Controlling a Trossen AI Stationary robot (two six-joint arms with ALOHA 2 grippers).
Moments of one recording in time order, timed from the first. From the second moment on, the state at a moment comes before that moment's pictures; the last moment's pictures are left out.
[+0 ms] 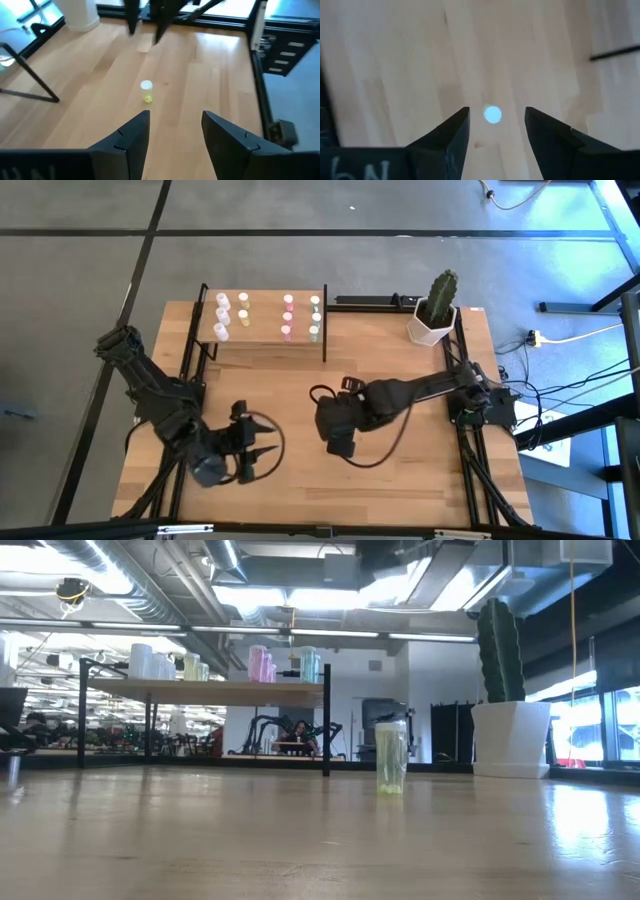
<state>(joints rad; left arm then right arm) -0.81 1.35 1.19 -0.67 -0.84 -0.72 0.33 2.04 2.15 -1.39 0.25 0.49</state>
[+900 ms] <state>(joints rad) -0.43 1.70 1.19 -0.17 -0.53 -0.36 0.59 1.76 2.16 -1.57 0.63 0.46</state>
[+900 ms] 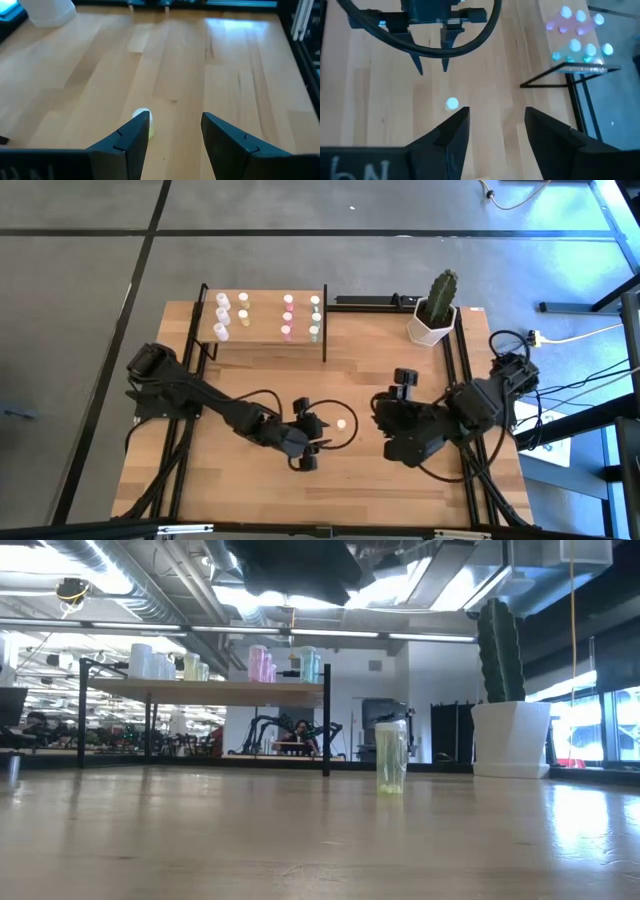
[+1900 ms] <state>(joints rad) -0.31 1.86 1.19 -0.06 -0.42 -0.36 0.63 1.62 1.86 -1.33 0.60 0.52</state>
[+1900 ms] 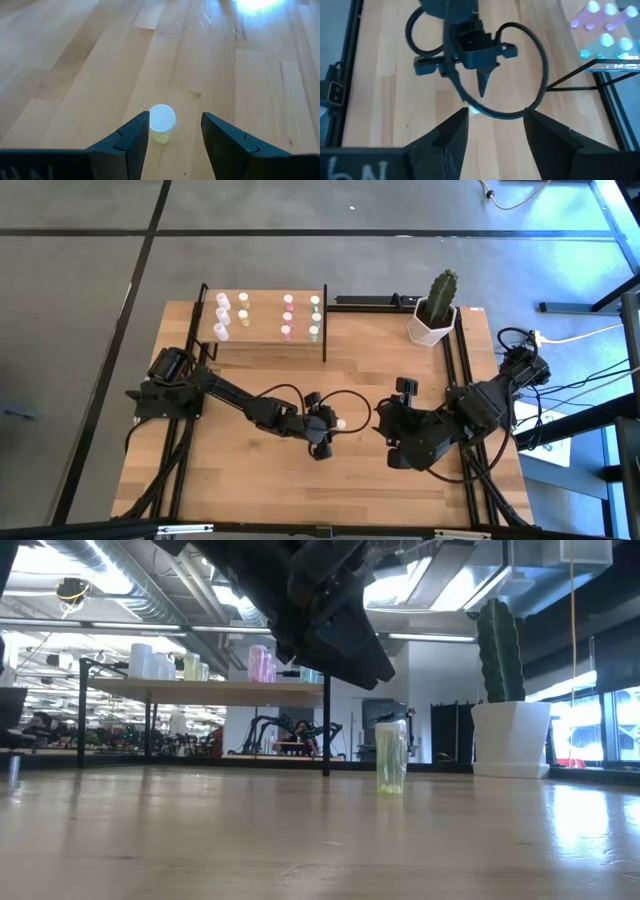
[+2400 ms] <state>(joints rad) -0.31 1.86 1.19 -0.07 -0.36 -0.34 0.63 1.62 1.86 -1.32 0.53 0.52</state>
